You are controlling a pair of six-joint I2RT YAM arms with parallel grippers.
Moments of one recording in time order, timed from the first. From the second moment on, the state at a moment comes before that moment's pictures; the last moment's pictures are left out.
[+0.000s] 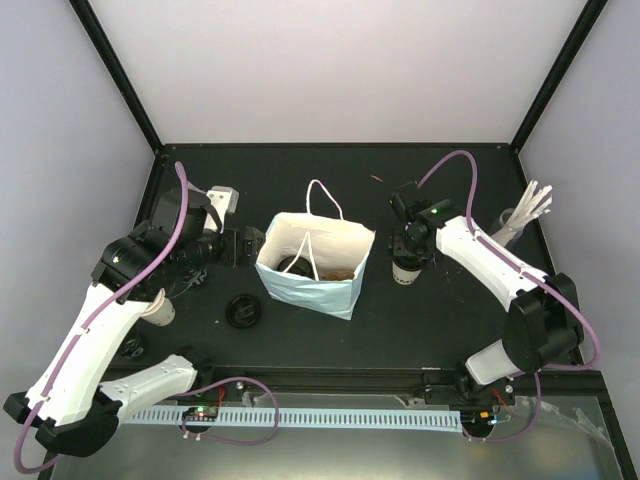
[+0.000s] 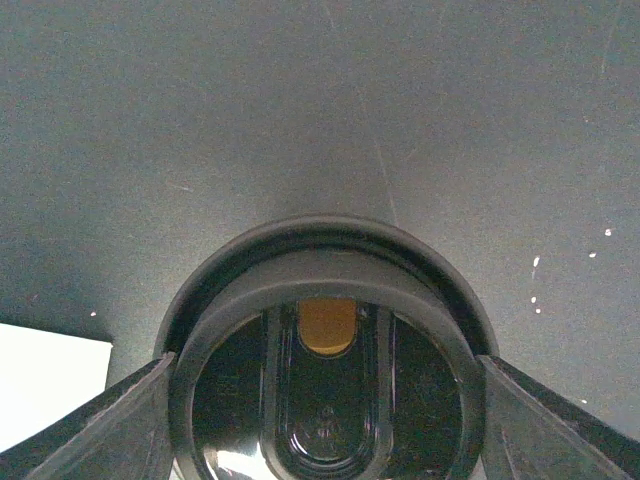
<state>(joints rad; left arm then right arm) -0.53 0.97 1.37 -1.14 -0.01 -0.35 0.49 1.50 1.18 -0.98 0.19 0.53</state>
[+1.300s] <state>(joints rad) -0.52 0.98 1.37 -1.10 -0.01 -0.33 0.49 0.91 1.53 -0.96 -0.24 0.29</state>
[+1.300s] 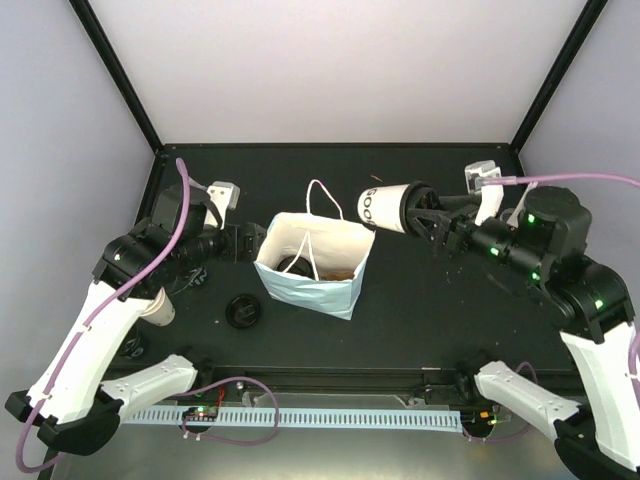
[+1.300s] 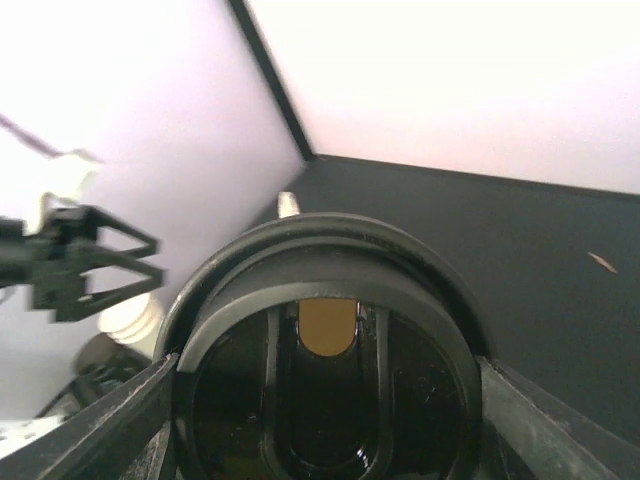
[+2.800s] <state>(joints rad) -0.51 1.07 1.38 -1.04 0.06 -0.19 1.00 1.35 1.63 -1.13 0.13 -0.01</state>
